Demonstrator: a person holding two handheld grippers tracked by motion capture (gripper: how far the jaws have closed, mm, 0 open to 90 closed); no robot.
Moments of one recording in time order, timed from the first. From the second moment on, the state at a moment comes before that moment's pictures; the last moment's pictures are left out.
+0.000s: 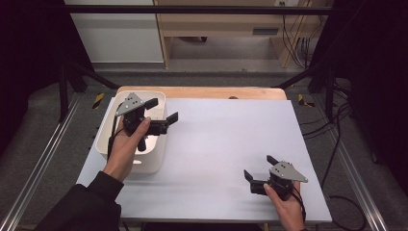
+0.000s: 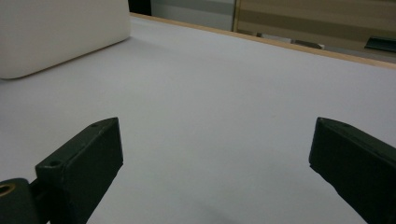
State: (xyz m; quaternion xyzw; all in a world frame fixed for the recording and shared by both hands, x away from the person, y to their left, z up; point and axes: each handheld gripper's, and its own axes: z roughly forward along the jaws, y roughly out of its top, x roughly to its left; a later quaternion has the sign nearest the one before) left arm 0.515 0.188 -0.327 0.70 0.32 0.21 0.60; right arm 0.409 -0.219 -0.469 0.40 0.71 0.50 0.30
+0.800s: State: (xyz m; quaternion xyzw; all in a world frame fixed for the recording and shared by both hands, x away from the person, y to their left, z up) left arm 0.496 0.151 -0.338 0.72 0.28 0.19 0.61; right arm 0.408 -0.220 -0.469 0.40 0.71 0.50 0.30
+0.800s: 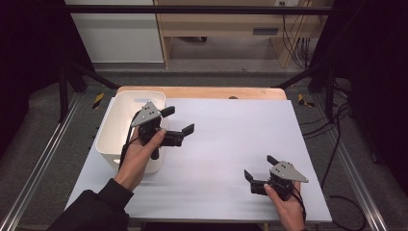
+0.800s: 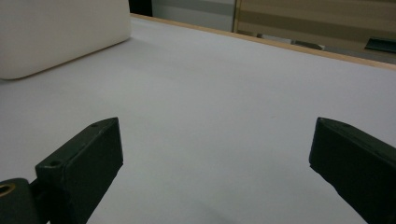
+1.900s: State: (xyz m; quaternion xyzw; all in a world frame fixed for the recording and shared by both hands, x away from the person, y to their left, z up) left arm 0.471 0.119 -0.389 0.73 0.27 0.16 0.61; right arm 0.407 -0.218 -0.469 0.40 0.71 0.50 0.30
